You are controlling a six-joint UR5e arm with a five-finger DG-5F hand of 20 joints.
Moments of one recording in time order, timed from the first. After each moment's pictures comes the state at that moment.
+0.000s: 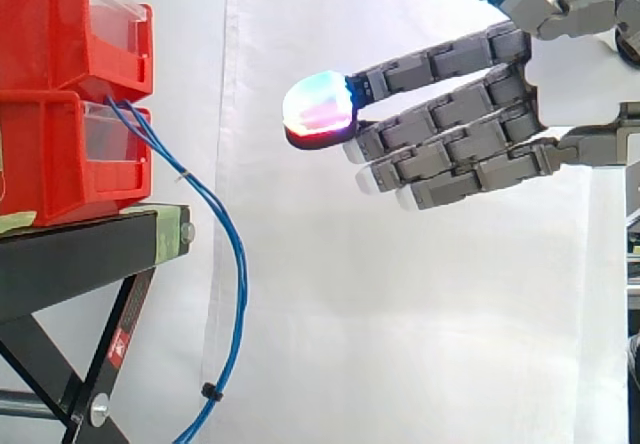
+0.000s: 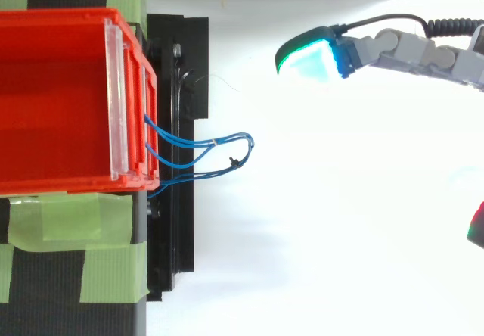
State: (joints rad) arm 0.28 -1.68 -1.95 -2.66 -1.06 -0.33
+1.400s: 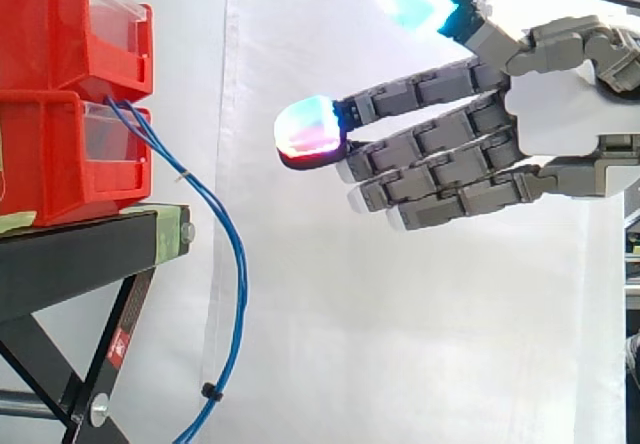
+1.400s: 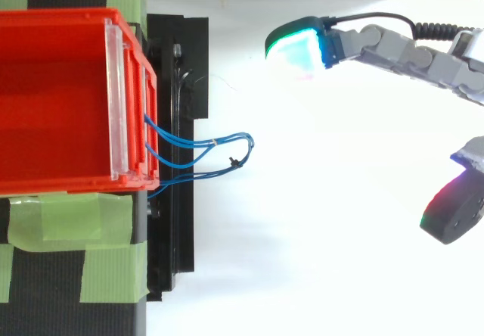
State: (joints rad) arm 0.32 -1.75 -1.95 -2.57 -0.92 -0.36
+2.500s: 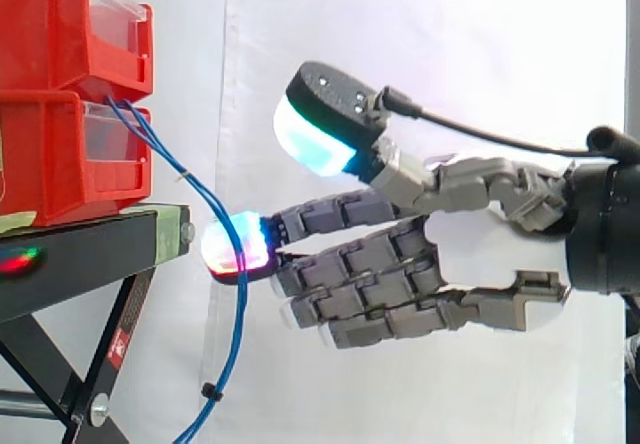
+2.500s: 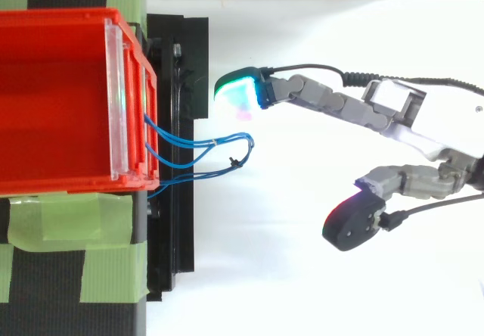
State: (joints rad) arm 0.33 -1.96 -1.88 -2.46 -0.90 -0.26
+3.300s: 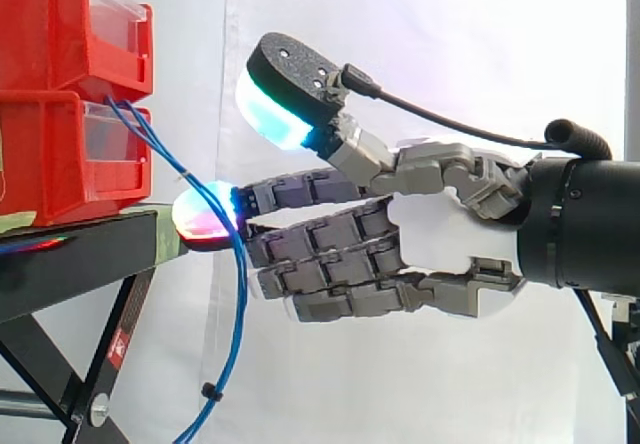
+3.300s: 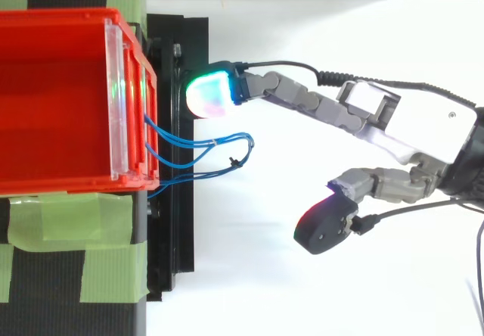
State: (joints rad) arm 0.33 -2.01 -1.84 -2.35 -0.87 -0.32
